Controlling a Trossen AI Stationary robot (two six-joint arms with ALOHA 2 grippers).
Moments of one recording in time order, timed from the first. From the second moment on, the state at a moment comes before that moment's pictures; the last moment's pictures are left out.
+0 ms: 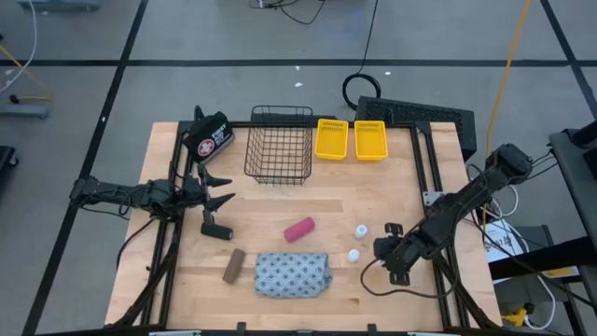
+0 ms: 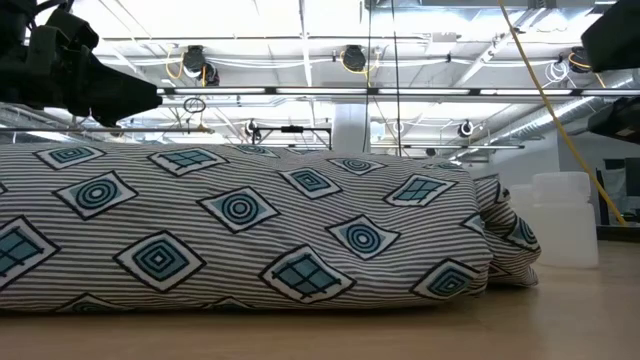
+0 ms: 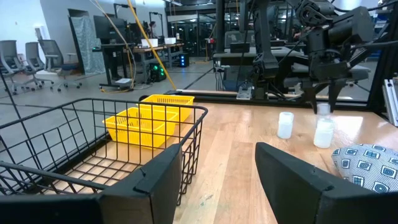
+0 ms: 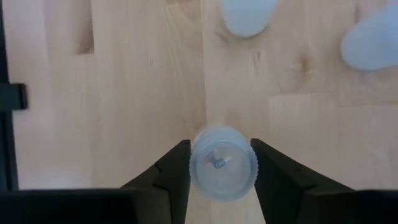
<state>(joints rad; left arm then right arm) -0.14 0.07 0.02 0.07 -0.37 0.02 0.69 1.28 0.71 -0.61 0.05 0.78</state>
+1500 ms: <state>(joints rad) -0.14 0.07 0.02 0.07 -0.37 0.02 -0.23 0.98 0.85 -0.52 0.06 0.13</state>
